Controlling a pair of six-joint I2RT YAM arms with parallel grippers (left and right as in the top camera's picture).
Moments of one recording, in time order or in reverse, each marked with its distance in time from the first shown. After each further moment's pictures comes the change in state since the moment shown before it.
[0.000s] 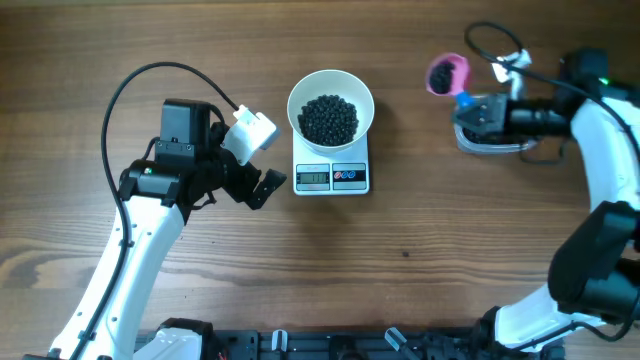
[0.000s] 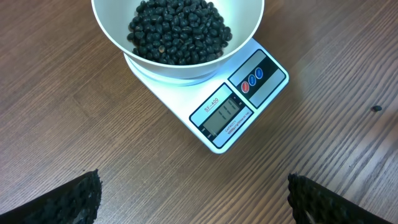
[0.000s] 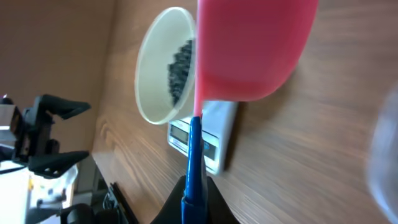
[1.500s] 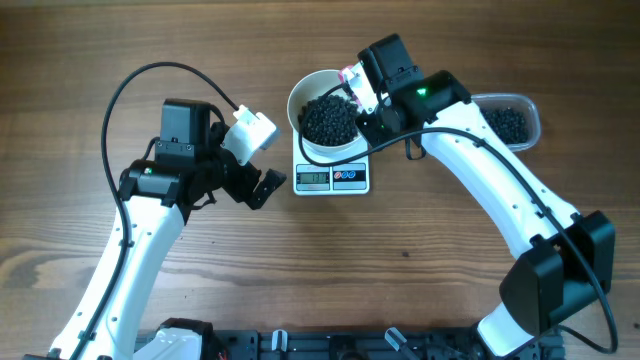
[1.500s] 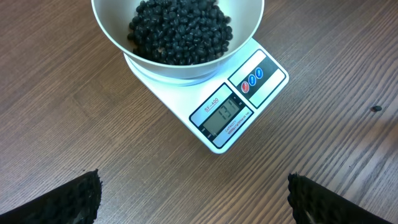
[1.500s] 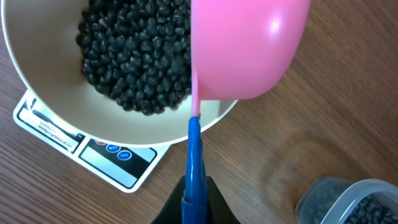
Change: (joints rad) left arm 0.000 0.000 0.000 0.000 0.000 0.000; right arm 0.718 0.000 0.142 0.099 1.070 0.035
